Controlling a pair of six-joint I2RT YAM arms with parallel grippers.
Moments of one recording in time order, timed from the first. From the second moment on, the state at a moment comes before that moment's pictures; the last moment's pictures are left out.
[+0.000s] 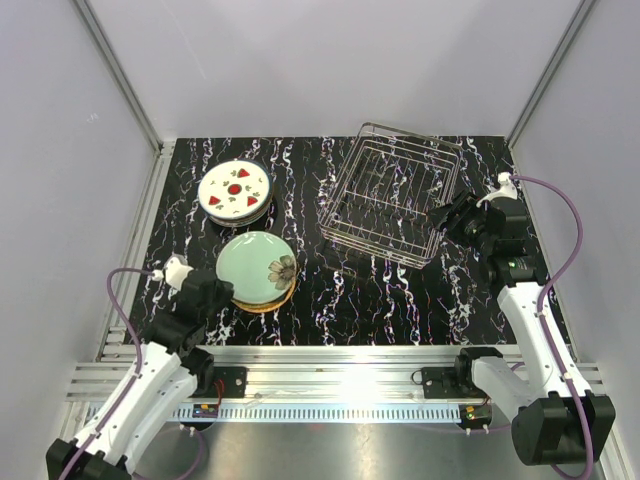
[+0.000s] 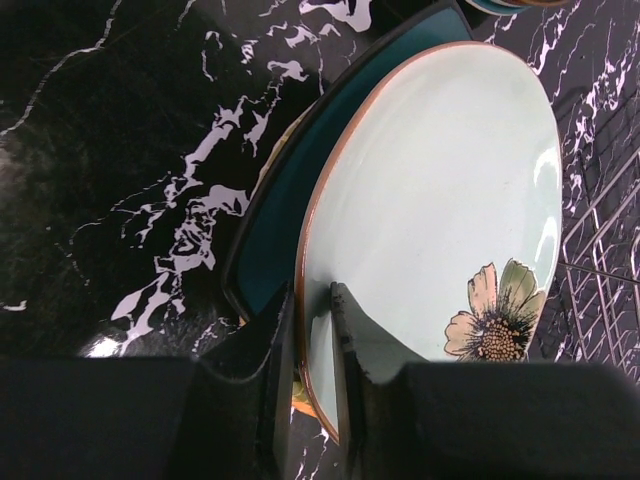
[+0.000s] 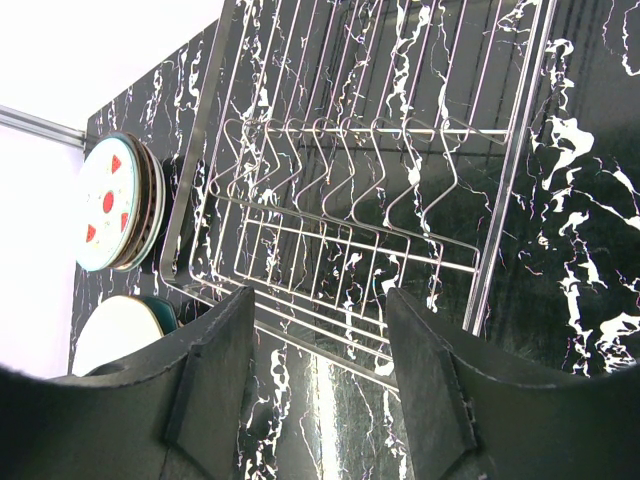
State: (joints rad) left arm -0.36 0.52 0.33 -0.52 -0.35 -1.08; right arm 0.03 0.93 0.79 -0.26 -0.20 0.60
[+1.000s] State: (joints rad) left arm -0.36 0.42 0.52 -0.70 -0.42 -0.87; right arm 0.03 0.93 0.79 -0.26 -0.20 0.60
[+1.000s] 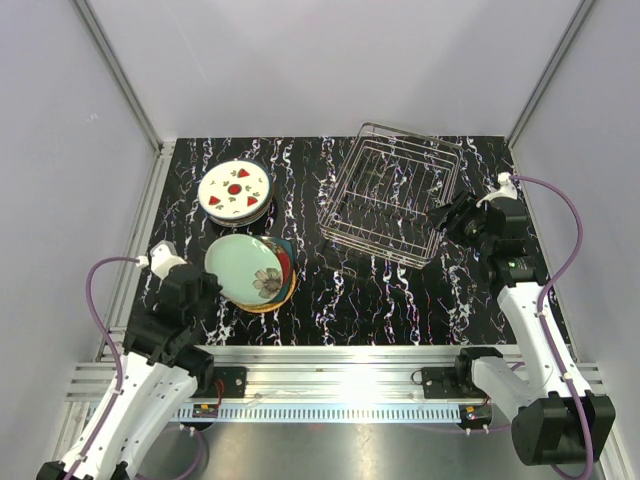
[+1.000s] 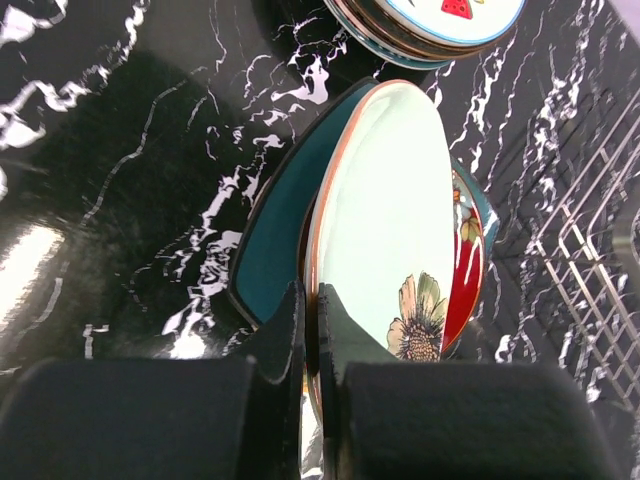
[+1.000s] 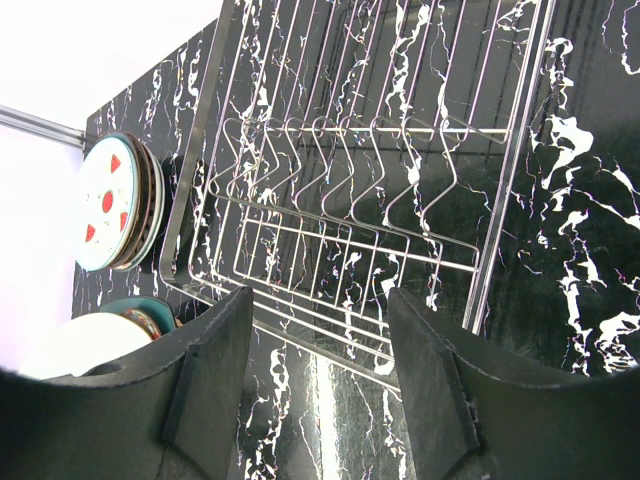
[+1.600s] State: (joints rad) left arm -0.36 0.60 0.73 -0.79 -0.40 -0.69; right arm 0.03 0.93 0.79 -0.26 -0.20 0.60
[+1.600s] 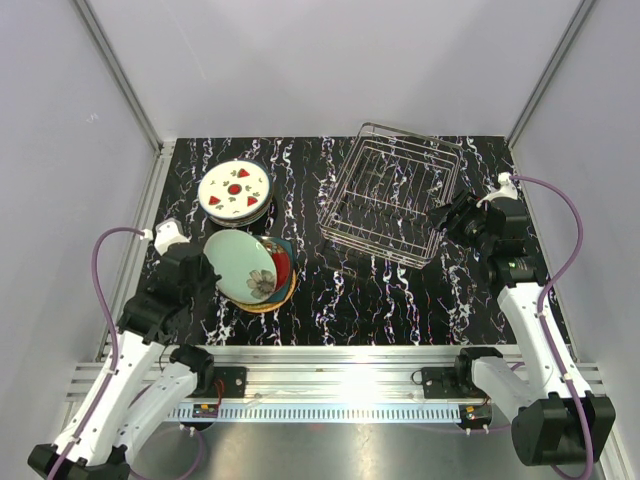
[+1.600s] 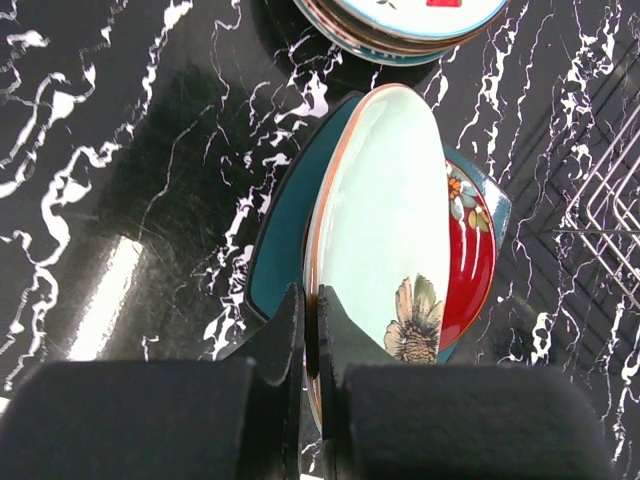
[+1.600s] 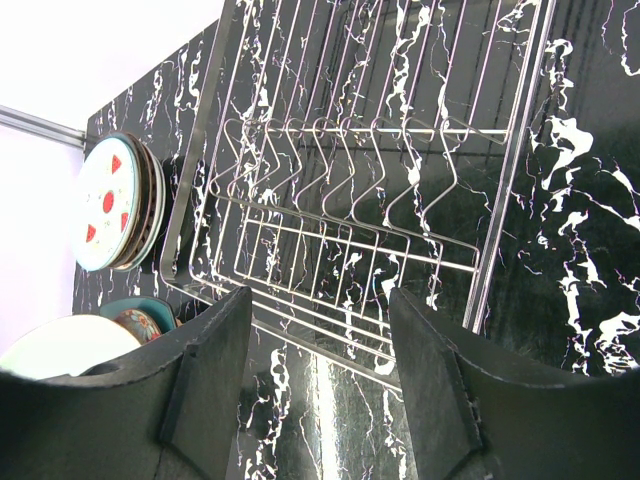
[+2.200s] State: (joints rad) left arm -0.36 0.74 0.94 -0.83 -0.40 -0.49; right arm 0.03 0.92 0.79 -0.26 -0.20 0.60
